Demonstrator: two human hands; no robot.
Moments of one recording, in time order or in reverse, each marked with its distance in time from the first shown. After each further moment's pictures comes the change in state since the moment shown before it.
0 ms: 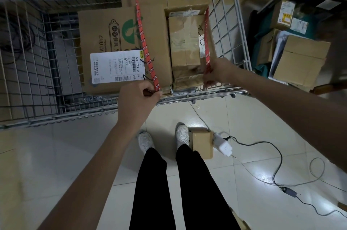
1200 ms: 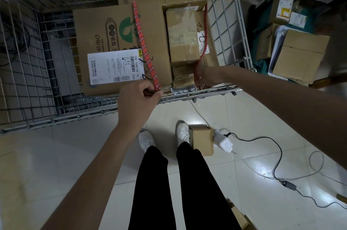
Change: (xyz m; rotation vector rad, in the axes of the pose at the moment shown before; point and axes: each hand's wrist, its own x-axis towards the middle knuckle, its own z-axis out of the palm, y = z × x) left_hand 0.001 -0.001 0.000 0.076 0.018 0.059; right_hand 0.022 -0.010 0.024 -0.234 -0.330 0.087
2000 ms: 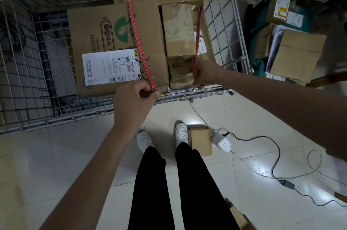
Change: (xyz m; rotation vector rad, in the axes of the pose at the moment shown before) left_hand -0.001 -0.001 0.001 0.016 0.027 0.030; right_hand -0.003 0.002 0.006 0.064 0.290 -0.083
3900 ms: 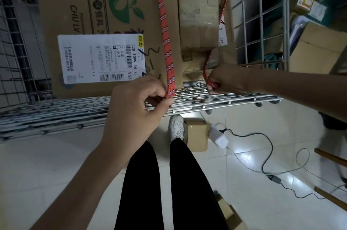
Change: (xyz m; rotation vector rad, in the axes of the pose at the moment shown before) left_hand 0.013 -0.014 0.003 -0.214 -0.078 0.205; right_hand 0.051 0.042 0.018 -0.653 -0.219 -0.358
